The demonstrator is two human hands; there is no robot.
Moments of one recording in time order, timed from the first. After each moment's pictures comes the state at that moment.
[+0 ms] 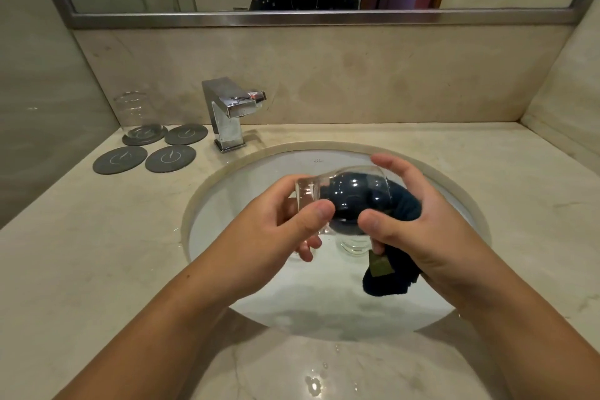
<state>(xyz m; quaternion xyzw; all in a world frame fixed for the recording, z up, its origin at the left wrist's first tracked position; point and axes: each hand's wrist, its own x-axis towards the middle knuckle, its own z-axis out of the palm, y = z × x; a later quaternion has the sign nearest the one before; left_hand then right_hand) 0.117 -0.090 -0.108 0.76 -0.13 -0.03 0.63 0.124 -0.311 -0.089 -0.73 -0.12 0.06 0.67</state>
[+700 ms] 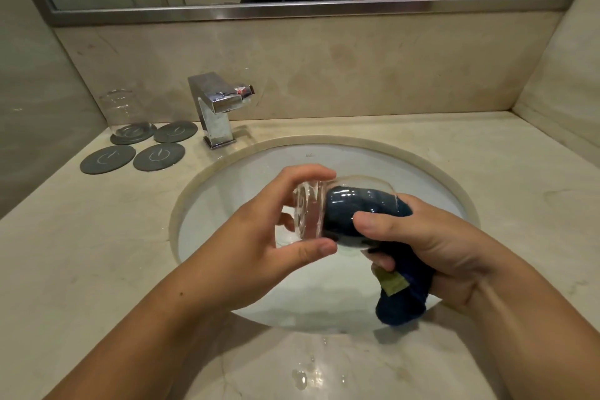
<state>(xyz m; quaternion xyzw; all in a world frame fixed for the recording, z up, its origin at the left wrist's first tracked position) 0.107 -0.091 -0.106 0.86 -0.23 0.03 0.46 0.126 -0.323 -0.088 -0.65 -0.14 0.27 0.70</state>
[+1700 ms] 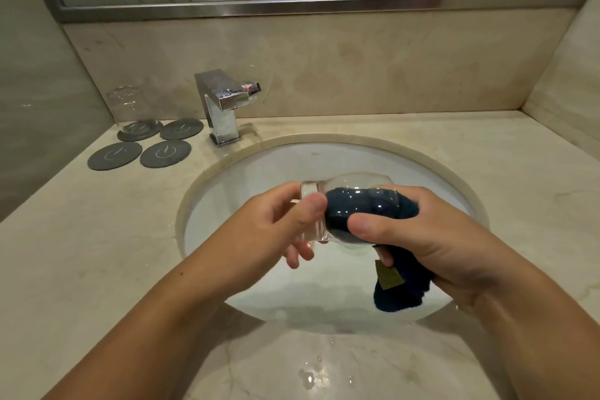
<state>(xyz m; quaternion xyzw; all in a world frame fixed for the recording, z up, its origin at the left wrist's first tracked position) 0.116 -0.093 -0.109 0.80 -0.12 -0.05 0.58 0.123 -0.318 -0.083 -0.73 -0.15 0.18 0.64</state>
